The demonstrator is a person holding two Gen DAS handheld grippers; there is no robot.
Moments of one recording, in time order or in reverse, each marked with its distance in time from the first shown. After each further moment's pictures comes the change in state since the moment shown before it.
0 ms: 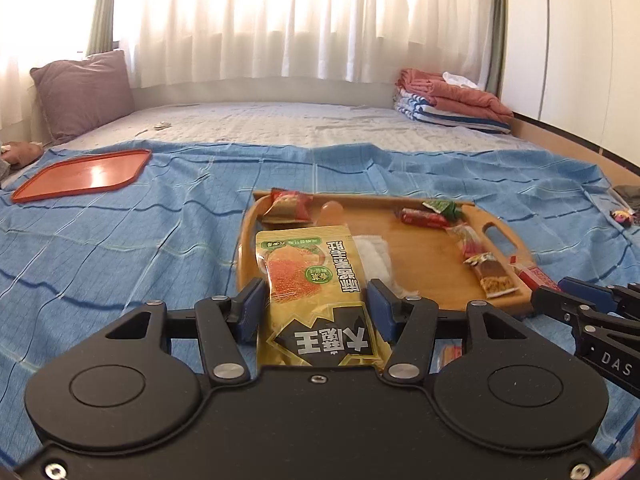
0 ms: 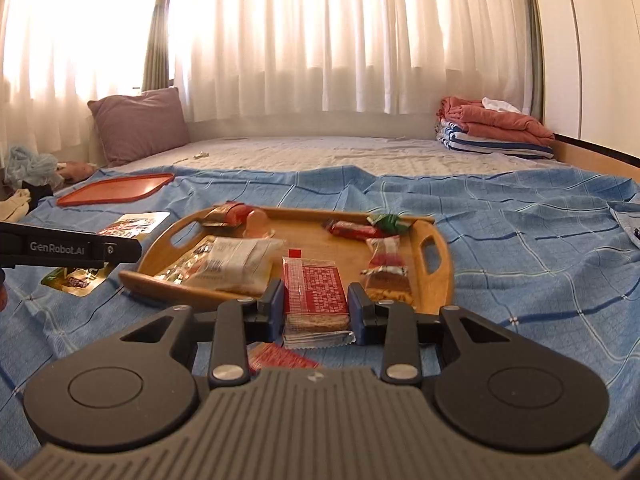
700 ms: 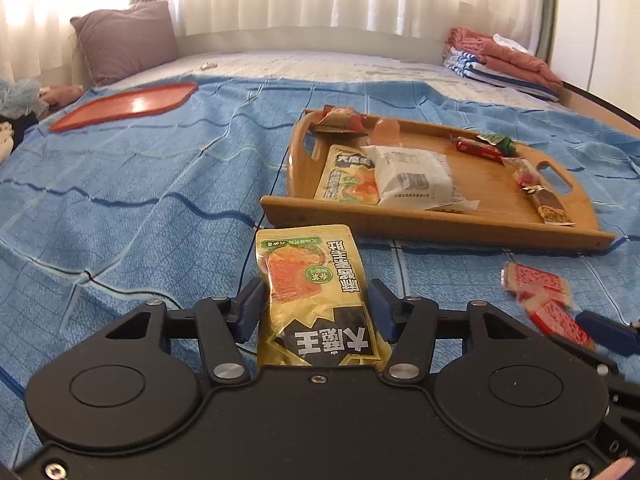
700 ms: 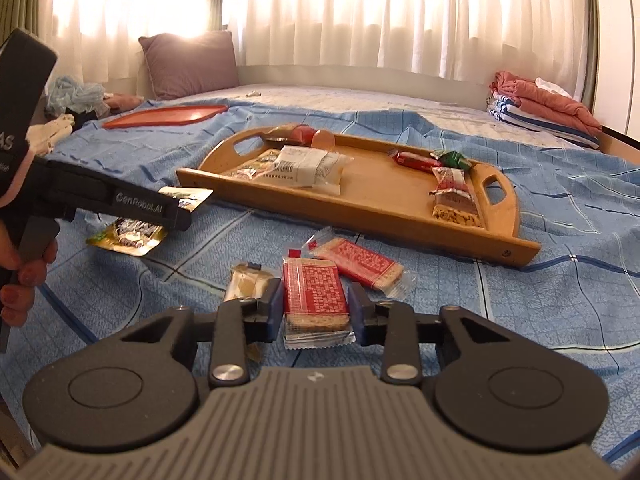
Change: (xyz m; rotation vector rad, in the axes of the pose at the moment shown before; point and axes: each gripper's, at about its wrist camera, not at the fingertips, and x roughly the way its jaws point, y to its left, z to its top) left arm 0.017 0.014 -0.068 -0.053 0.120 0.141; right arm -0.006 0.041 -0.062 -0.125 0.126 0.113
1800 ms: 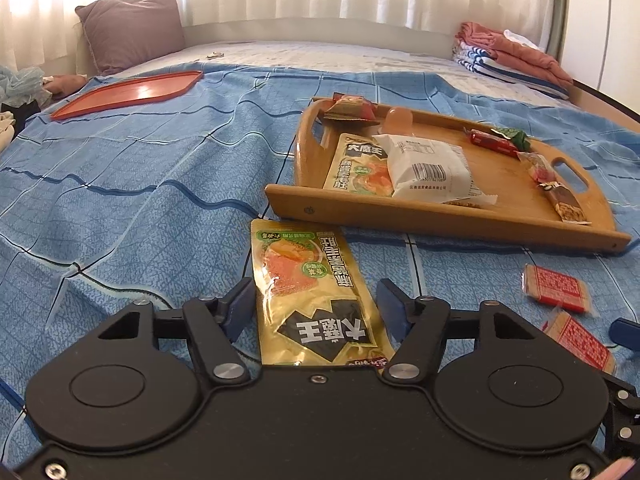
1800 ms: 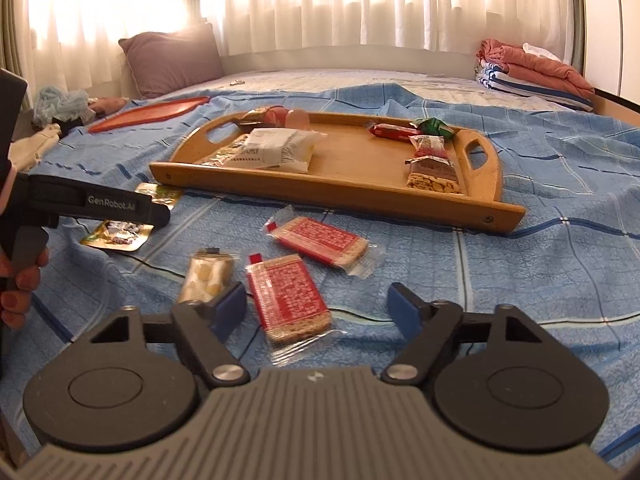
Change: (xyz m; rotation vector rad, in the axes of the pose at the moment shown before) left arm 0.024 0.003 -0.002 -0.032 0.035 0.020; right arm 0.007 -0.027 -0.007 0.086 0.063 0.019
